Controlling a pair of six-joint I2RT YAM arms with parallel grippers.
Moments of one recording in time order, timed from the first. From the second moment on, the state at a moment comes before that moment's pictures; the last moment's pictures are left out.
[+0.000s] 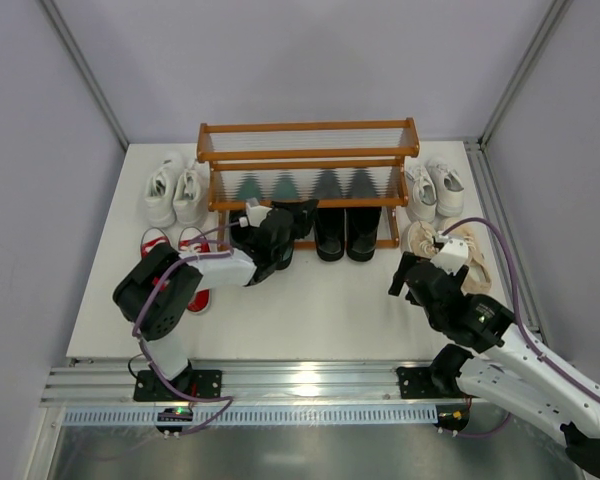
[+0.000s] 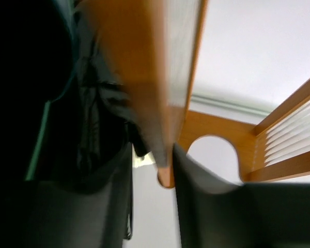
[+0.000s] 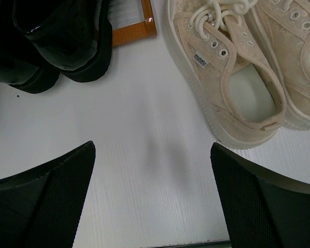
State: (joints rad) left arm -0.74 1.75 0.89 0.60 -0.41 -1.73; right arm 0.79 0.64 0.67 -0.84 0.67 0.78
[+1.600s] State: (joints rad) left arm -0.55 0.98 0.75 0.09 0.13 -0.90; right arm -0.25 1.21 0.83 -0.55 -0.01 0.19
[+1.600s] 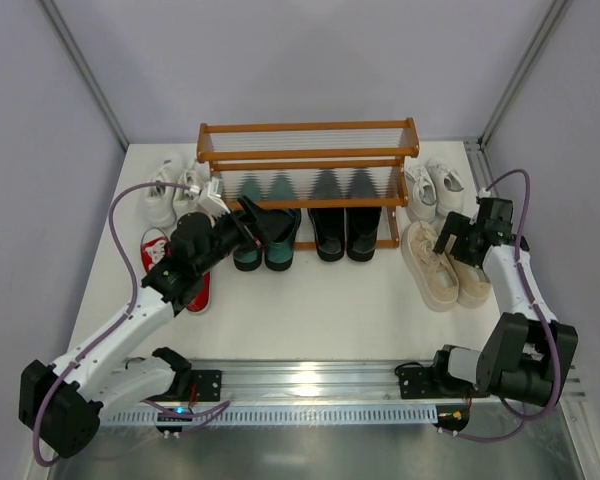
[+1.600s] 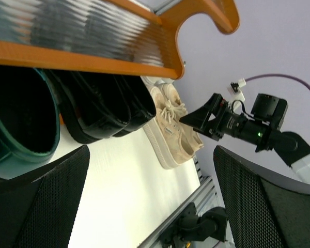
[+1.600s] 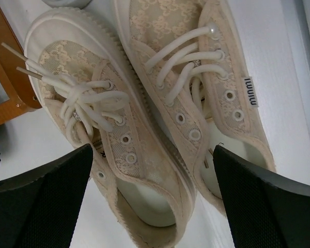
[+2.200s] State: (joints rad) left arm -0.55 0.92 0.66 0.04 0.19 -0.90; right arm -0.26 1.46 0.90 -0.58 -0.05 0.15
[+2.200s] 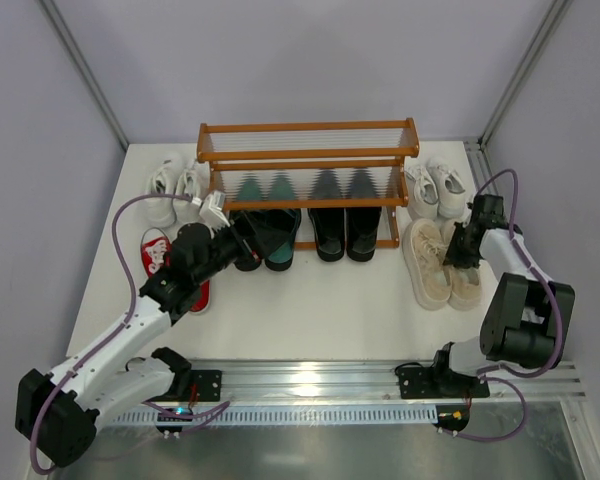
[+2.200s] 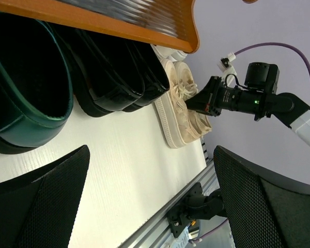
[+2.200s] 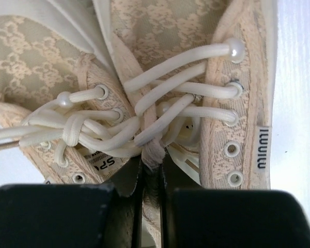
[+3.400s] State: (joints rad) left arm -0.55 0.75 0.75 -0.35 0.08 -0.76; right arm 0.03 0.35 0.70 -1.06 -0.72 0.25
